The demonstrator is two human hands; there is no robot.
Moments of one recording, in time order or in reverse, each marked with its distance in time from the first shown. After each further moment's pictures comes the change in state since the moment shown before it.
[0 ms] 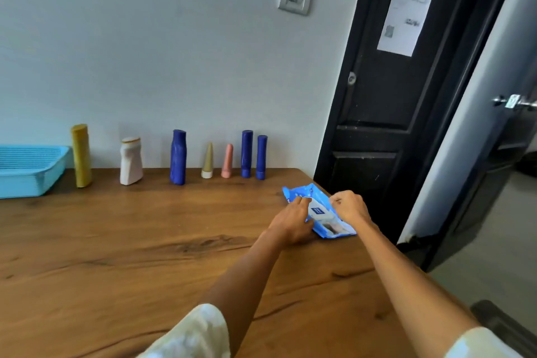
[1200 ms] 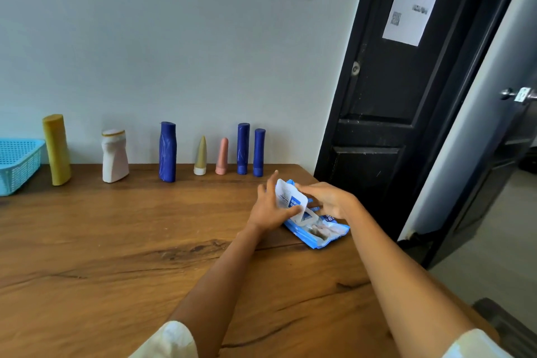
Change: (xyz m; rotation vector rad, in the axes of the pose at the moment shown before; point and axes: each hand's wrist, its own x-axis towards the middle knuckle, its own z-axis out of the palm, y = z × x) left_hand 0.018 -0.055 -0.005 -0.537 0.229 -0.141; right_hand 0.016 -0.051 0.016 0.528 -0.490 0.071
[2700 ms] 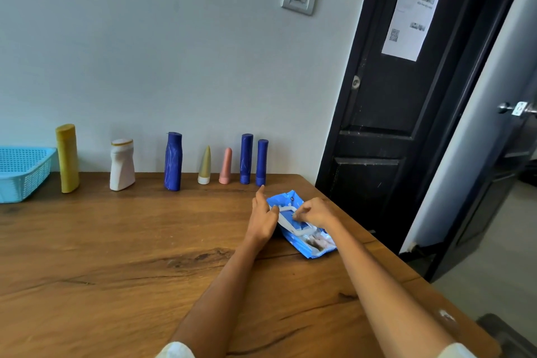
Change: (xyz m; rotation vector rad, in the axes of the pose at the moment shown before) left_hand -0.016 0.009 -0.011 -0.139 0.109 -0.129; right_hand 0.017 0.017 0.021 -0.457 0.147 -0.077
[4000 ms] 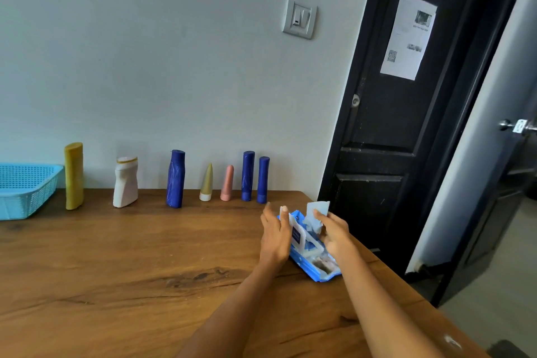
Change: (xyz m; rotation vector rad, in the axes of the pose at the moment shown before) left_hand -0.002 0.009 0.030 -0.103 0.150 0.066; right_hand 0.025 0.029 0.003 1.226 0.244 0.140
